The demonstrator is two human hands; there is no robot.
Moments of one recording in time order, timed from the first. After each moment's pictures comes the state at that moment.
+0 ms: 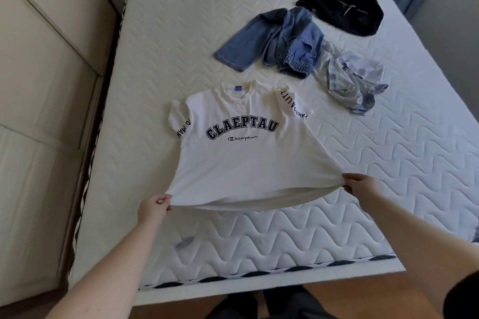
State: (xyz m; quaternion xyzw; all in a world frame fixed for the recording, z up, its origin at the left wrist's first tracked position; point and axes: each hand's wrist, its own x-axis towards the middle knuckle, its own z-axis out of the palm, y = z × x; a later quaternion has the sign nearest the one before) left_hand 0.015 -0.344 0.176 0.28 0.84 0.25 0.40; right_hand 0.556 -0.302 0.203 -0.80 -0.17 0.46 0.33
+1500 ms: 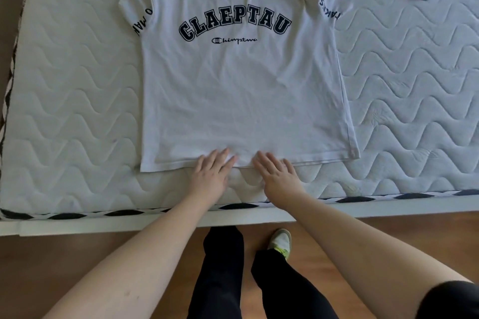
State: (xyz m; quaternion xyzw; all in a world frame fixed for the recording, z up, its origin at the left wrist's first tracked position) left_hand 0.188 -0.476 -0.042 0.79 0.58 -0.12 0.16; right_hand 0.410 -0.467 -0.032 -0.52 -0.79 0.26 -0.21
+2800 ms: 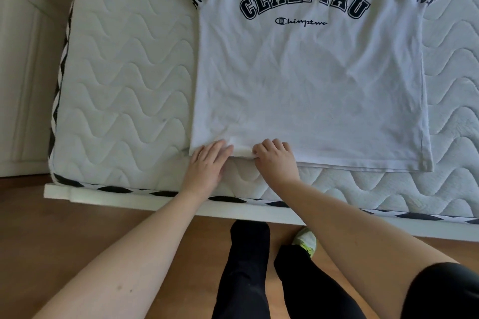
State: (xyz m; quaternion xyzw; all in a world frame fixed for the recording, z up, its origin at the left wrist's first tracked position) left_hand 0.062 -0.491 -0.032 0.77 0.62 -0.01 0.14; right_hand 0.260 -0.440 -0.025 -0.53 -0.83 0.17 0.01
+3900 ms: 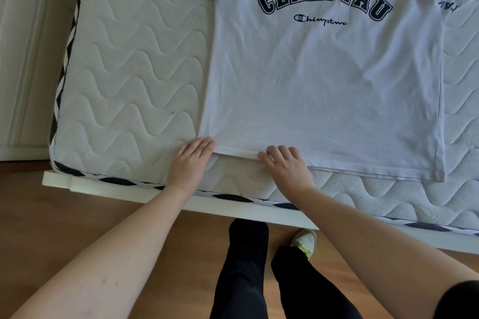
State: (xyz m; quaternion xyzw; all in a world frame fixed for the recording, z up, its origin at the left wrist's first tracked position) left_hand 0.016 -0.501 -0.033 0.76 0.65 -0.01 0.08; right_hand 0.279 -0.450 -0.036 -0.40 -0.91 0.05 -0.04
